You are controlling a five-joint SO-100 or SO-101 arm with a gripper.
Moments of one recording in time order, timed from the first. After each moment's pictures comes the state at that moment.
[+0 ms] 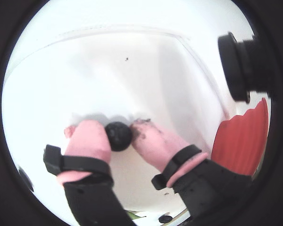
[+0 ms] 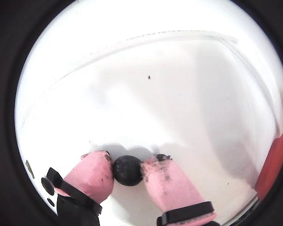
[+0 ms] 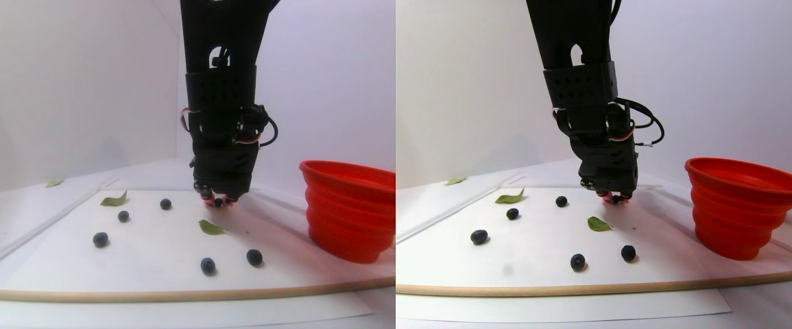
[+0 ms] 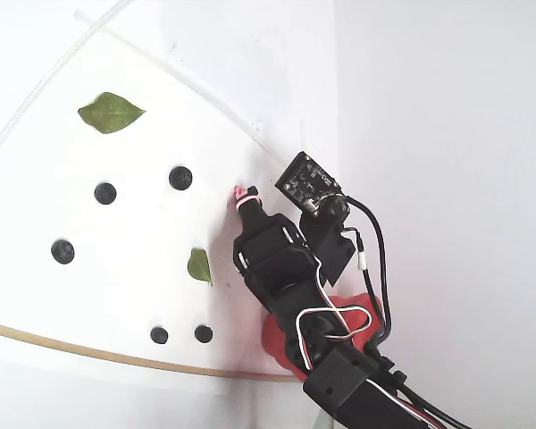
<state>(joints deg) 16.0 37.0 87.0 -28.9 -87.8</state>
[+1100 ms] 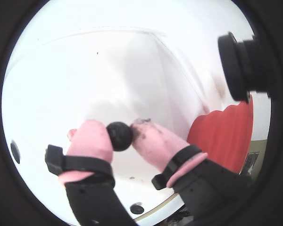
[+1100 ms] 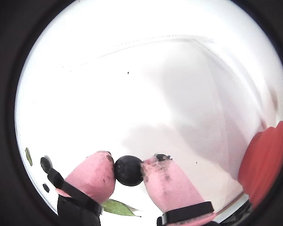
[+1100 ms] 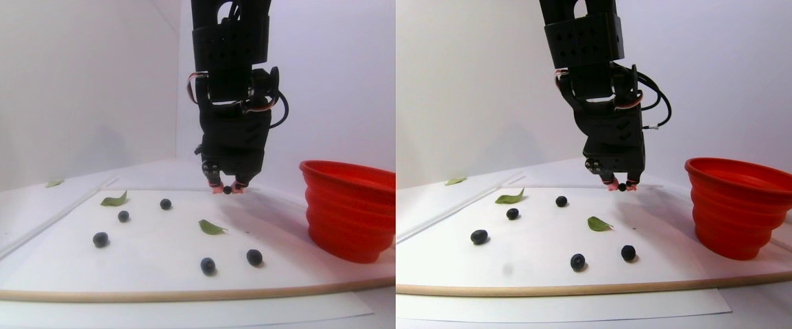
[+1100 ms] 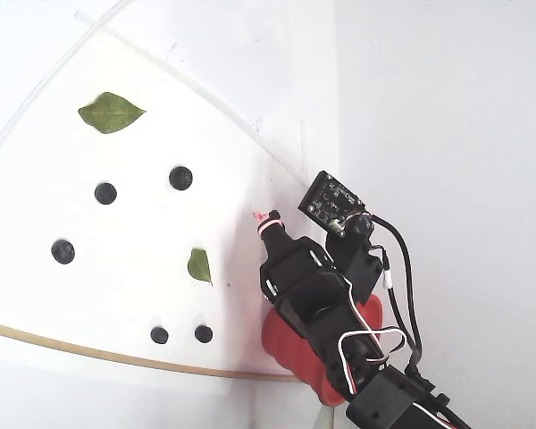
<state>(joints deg) 18.1 52.0 101.0 -25.8 -92.3</state>
